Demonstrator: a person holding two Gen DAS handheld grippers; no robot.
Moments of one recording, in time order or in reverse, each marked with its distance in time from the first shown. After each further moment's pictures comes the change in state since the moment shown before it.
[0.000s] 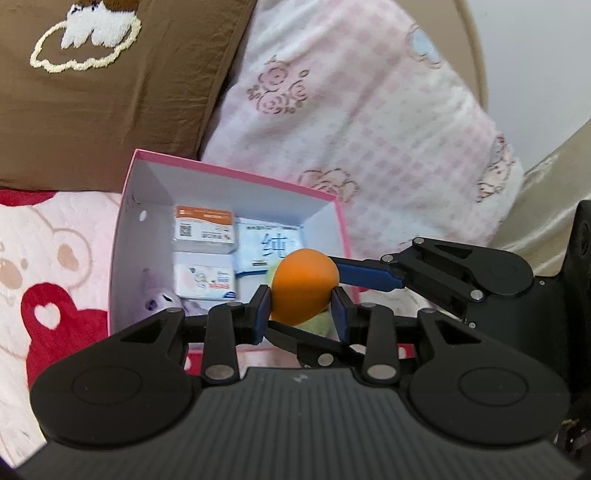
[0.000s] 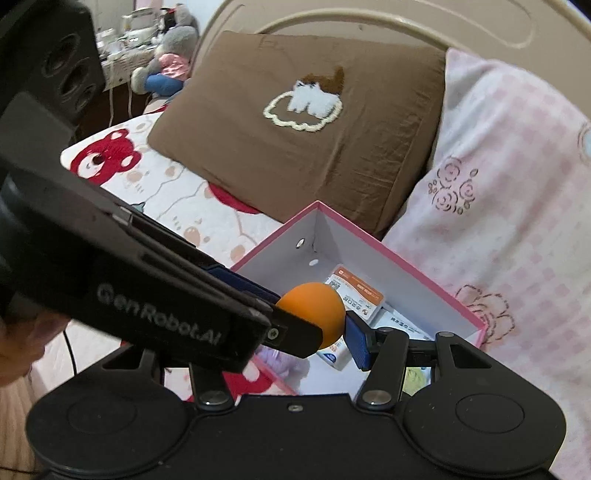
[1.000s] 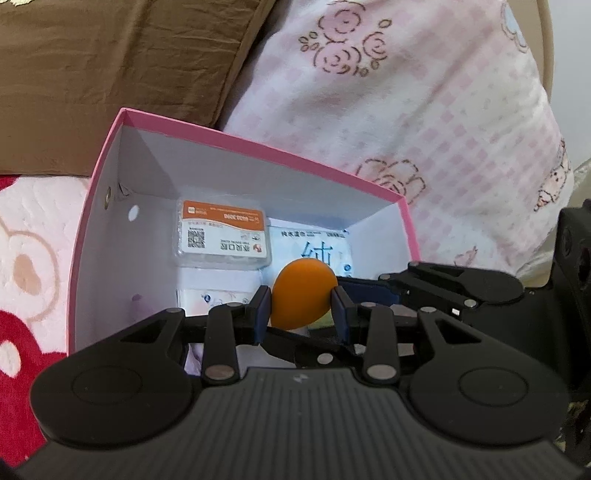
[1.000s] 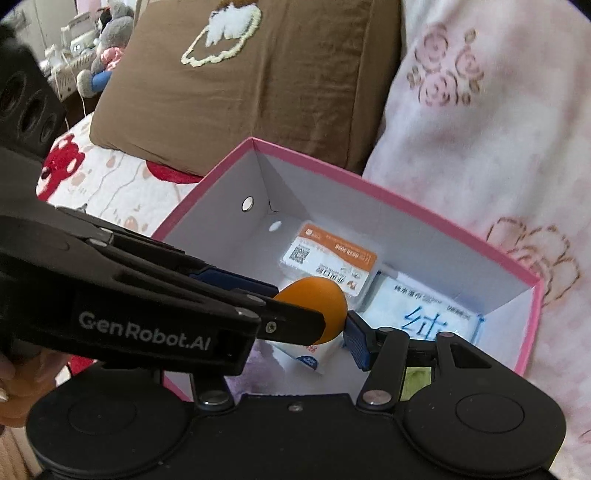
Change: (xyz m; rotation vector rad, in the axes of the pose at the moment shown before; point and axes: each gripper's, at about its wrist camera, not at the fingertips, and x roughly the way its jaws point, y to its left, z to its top) left arm 0.109 0.058 0.010 -0.043 0.016 0.001; right arm 0.118 -0.063 -0.020 0.205 0.095 0.061
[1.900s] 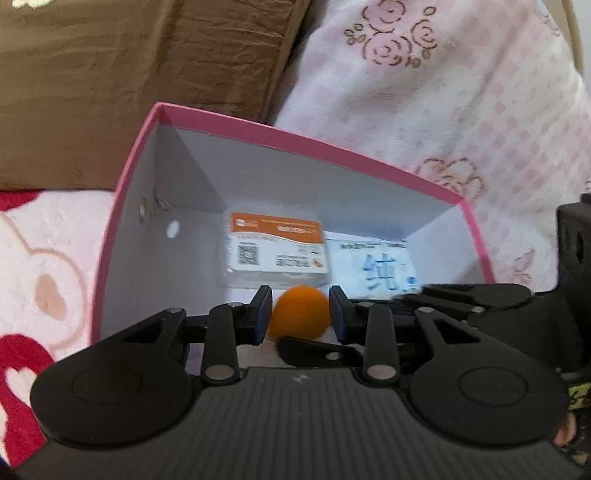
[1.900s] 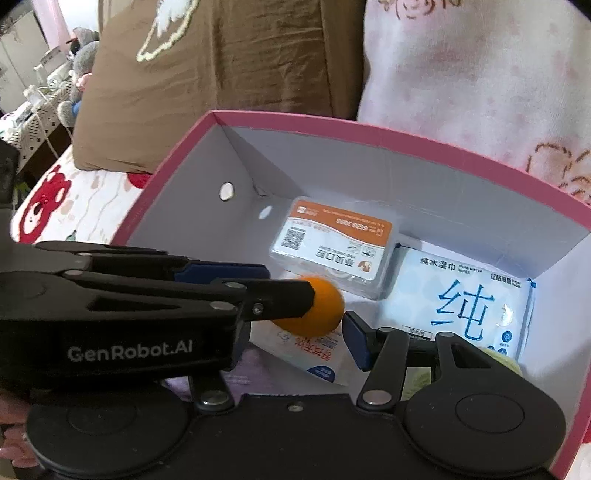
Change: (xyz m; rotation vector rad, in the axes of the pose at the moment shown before) left arm 0.026 0.019 -0.011 0.067 -0.082 0.161; right arm 0.058 -0.019 -0.010 0.150 0.014 0.052
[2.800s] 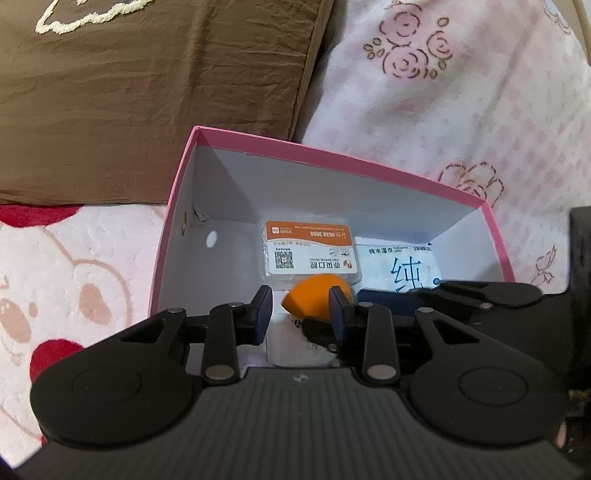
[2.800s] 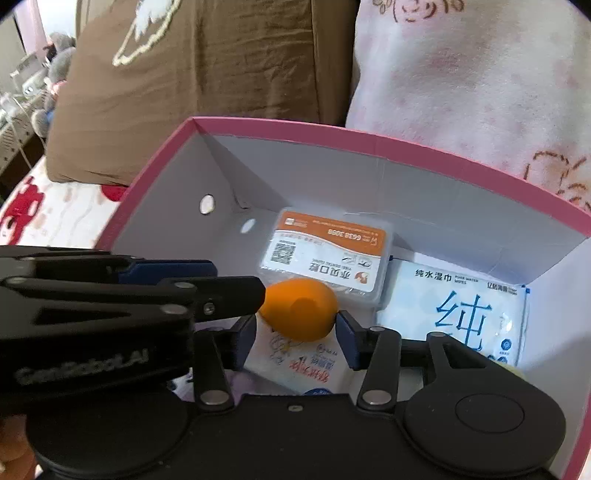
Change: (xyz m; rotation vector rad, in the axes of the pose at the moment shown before) left arm -0.018 0.003 0.001 0.017 0.001 0.082; right arm 0.008 0.009 0.004 0.032 -0.046 -0.076
